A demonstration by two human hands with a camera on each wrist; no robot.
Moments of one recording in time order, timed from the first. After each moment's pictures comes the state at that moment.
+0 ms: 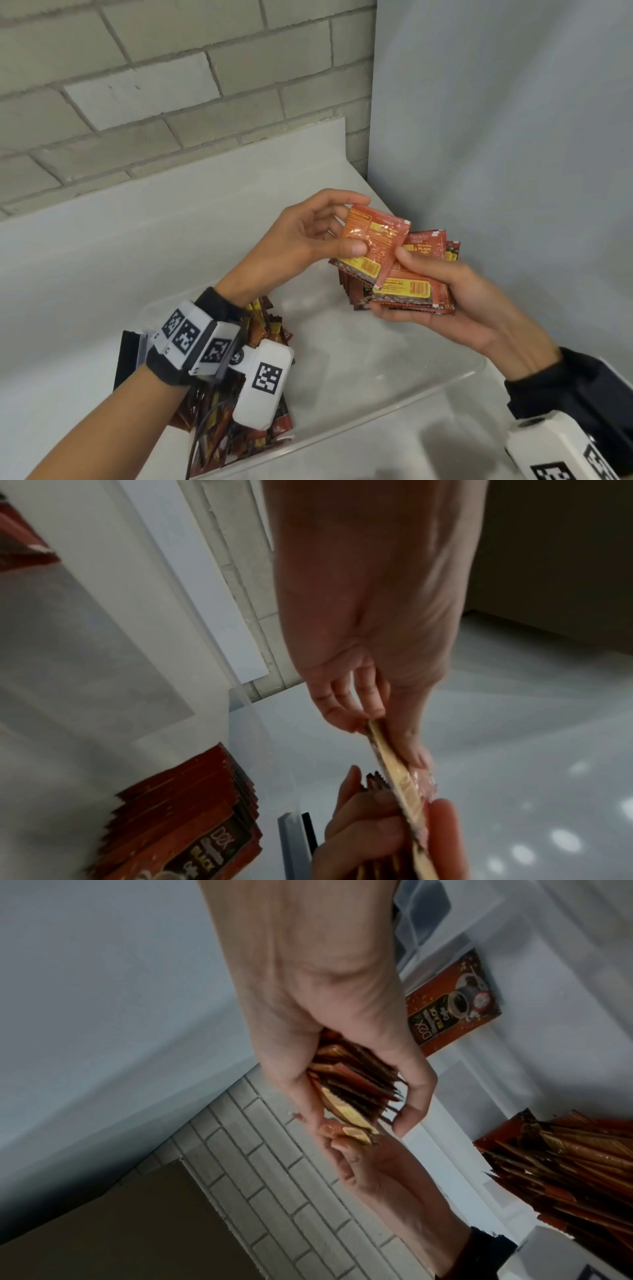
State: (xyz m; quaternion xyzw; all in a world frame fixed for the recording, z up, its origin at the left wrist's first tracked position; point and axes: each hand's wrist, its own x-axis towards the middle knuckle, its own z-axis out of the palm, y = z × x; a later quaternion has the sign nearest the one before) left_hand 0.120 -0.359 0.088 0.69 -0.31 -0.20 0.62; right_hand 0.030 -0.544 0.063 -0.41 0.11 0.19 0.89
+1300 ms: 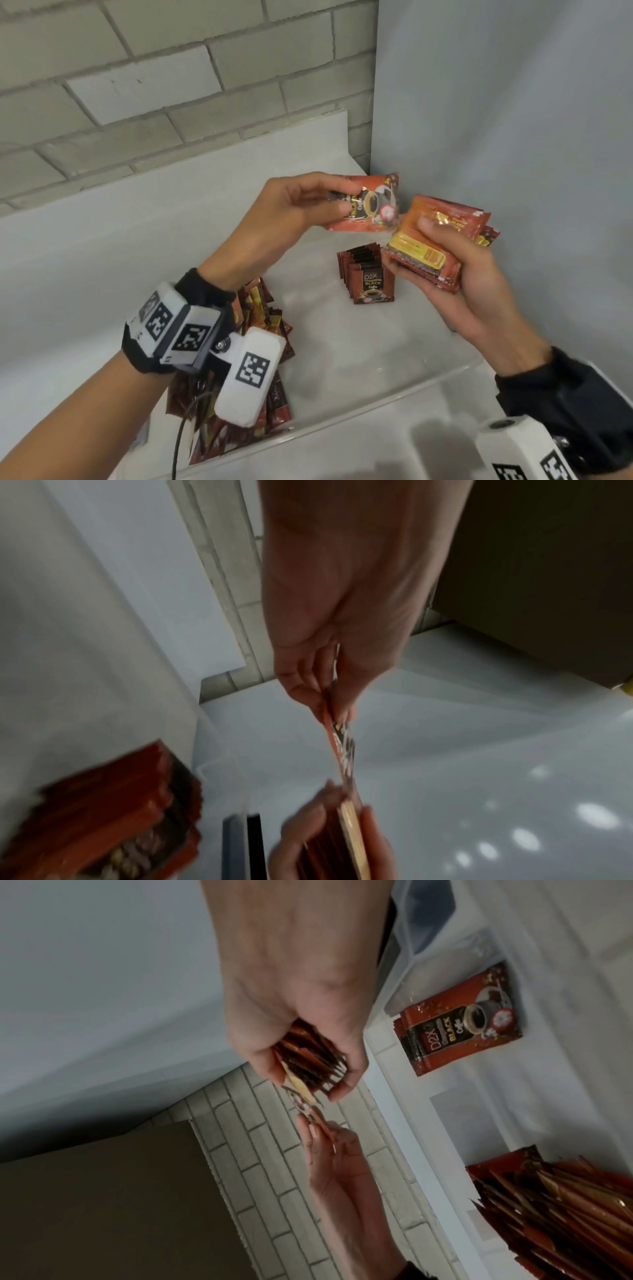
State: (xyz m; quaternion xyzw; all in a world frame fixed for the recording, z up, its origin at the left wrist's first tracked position) left_hand 0.119 -0.359 0.110 0.74 -0.23 -0.16 0.62; right_hand 0.032 -0.540 0.062 -0.38 0.12 -0.04 0.91
